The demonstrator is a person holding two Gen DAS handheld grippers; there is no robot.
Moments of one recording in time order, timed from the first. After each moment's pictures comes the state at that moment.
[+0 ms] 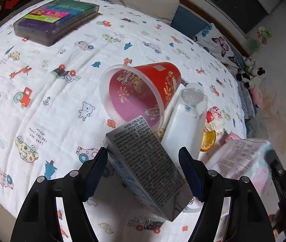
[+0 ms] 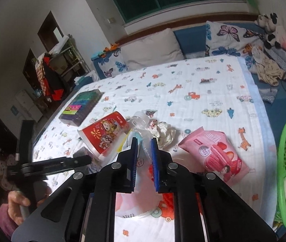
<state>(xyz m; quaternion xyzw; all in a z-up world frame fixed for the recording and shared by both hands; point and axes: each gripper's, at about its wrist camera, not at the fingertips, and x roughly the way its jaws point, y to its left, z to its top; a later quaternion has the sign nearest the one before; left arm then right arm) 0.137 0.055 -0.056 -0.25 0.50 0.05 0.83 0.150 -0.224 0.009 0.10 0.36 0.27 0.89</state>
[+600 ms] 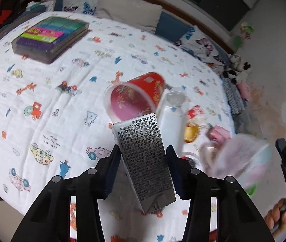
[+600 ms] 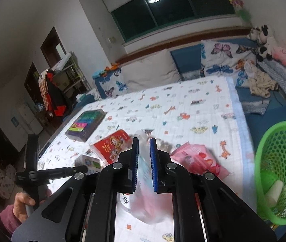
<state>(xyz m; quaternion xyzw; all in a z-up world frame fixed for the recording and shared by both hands) 0.101 0.061 -0.014 -0.22 0.46 -0.01 0.86 0.111 -0.265 0.061 0.11 0.30 0.26 0.91</state>
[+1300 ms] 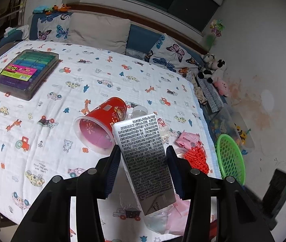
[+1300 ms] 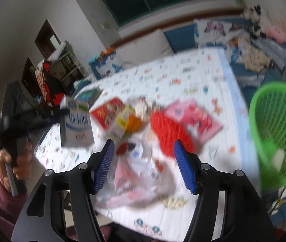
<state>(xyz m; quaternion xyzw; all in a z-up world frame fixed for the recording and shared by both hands) 0.105 0.030 0.038 -0.18 0.42 -0.07 0.89 0.068 -0.278 -0.009 0.13 0.39 0.26 0.87</state>
